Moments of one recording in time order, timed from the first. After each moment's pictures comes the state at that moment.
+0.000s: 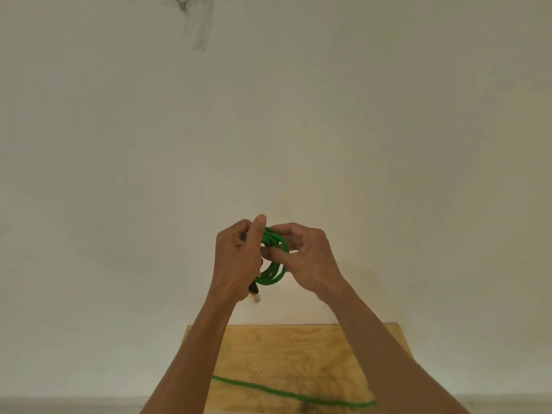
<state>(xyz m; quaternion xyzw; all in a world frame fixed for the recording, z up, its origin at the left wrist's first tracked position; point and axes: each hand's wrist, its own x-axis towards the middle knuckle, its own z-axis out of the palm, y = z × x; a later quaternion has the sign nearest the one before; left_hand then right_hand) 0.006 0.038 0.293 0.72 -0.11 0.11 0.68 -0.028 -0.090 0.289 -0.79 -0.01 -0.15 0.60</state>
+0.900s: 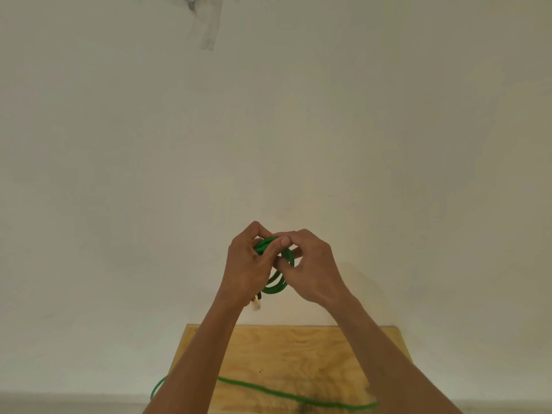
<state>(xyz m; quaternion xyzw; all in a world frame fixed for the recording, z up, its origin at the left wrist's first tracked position) 0.007 0.036 0.274 0.77 -0.18 0.08 0.61 -0.027 -0.093 0.269 -0.86 -0.05 -0.22 0.46</state>
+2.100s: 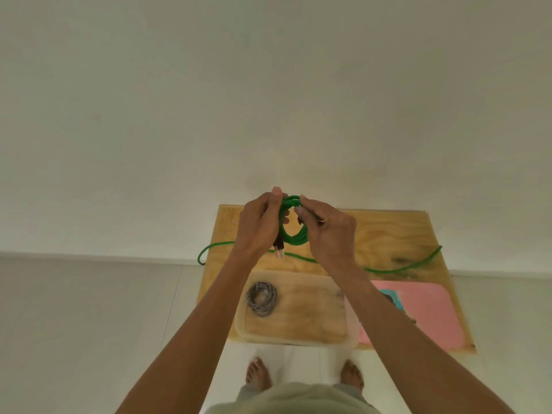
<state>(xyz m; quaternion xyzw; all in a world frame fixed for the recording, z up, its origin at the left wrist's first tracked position) -0.029 0.138 0.135 0.80 -0.04 -0.07 0.59 -0.074 0.007 0.120 -0.83 0.07 -0.28 0.47</state>
